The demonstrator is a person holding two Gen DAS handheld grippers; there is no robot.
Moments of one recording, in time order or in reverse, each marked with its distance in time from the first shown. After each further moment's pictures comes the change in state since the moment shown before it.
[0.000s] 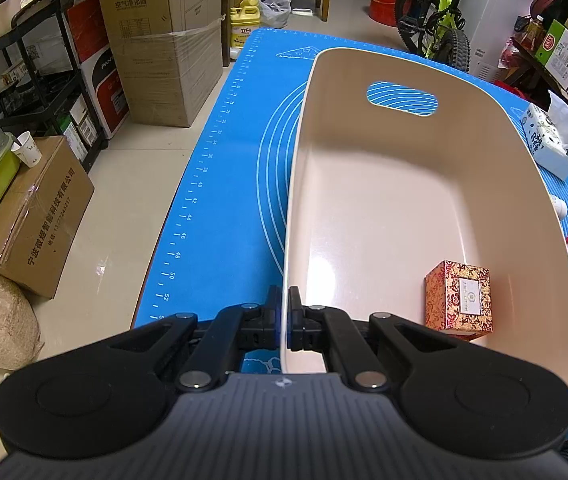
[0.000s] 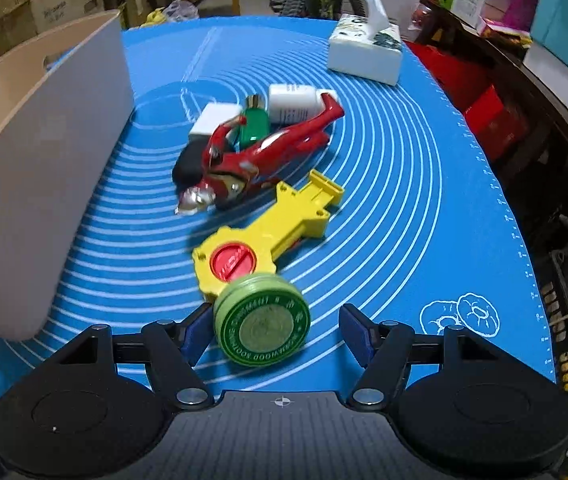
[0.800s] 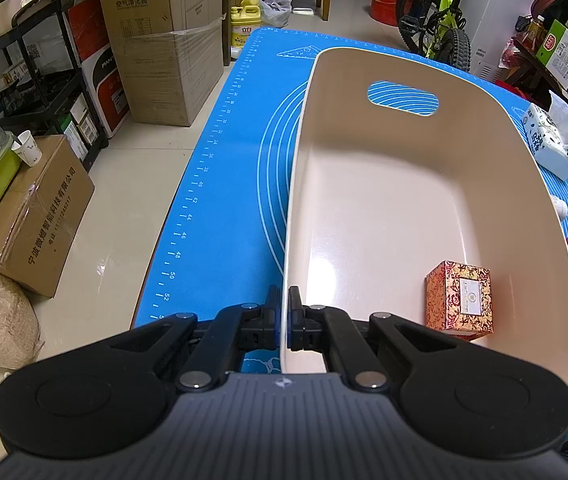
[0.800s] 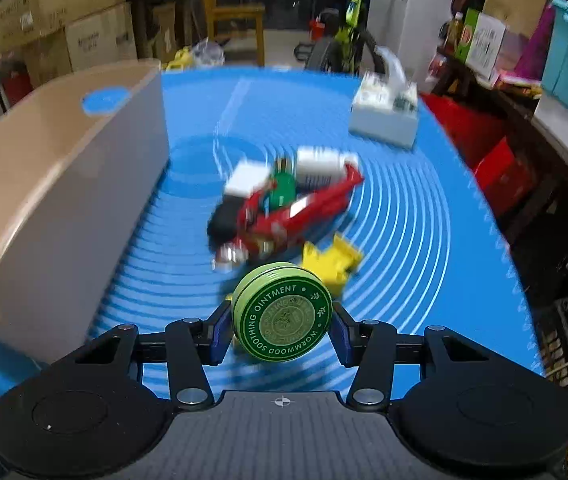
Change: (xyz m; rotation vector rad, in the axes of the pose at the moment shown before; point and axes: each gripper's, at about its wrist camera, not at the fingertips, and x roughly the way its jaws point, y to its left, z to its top) left arm -0.001 -0.001 0.001 -0.004 0.002 0.000; right arm -0.036 0.009 0.016 -0.038 -0.166 0.042
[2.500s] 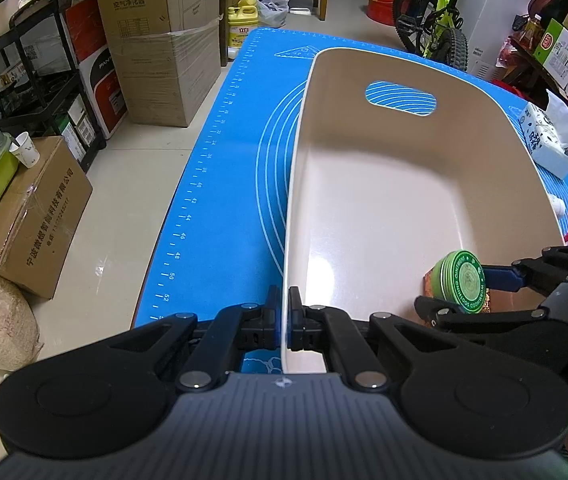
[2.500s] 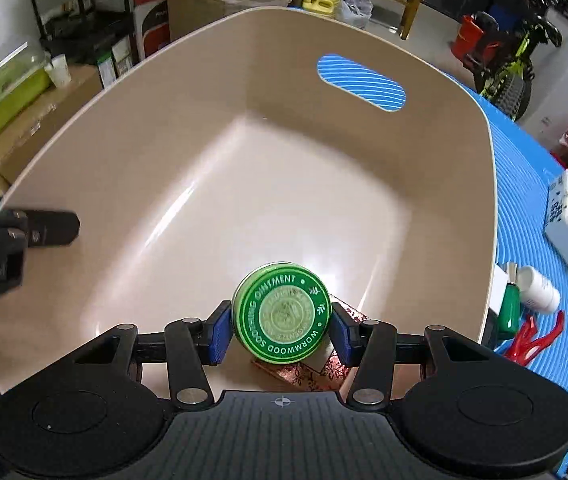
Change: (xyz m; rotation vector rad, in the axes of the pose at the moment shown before) left arm 0.001 -0.005 0.000 0.004 0.000 -0.002; right arm 0.038 0.211 0.070 -0.392 0.230 0.134
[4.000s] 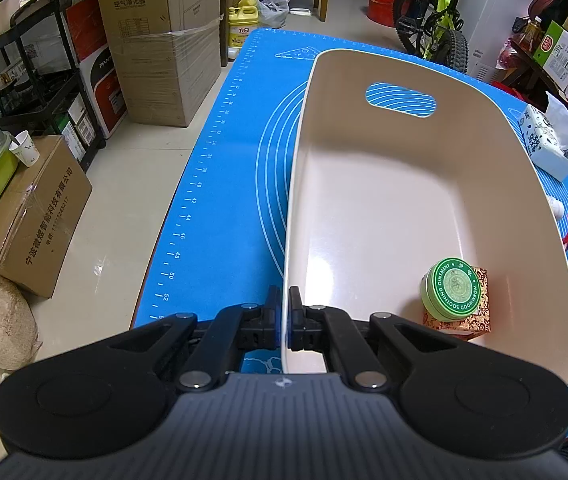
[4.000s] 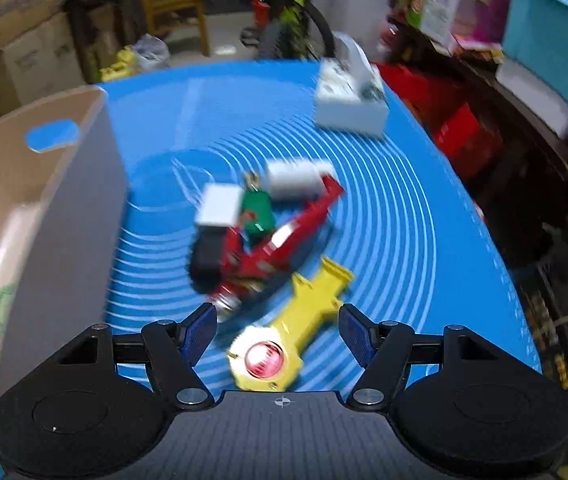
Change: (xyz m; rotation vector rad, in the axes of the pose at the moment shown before) left arm -0.001 0.004 -0.002 -0.001 -0.001 -0.007; right arm -0.019 -0.175 -0.117 0.567 -0.112 -0.206
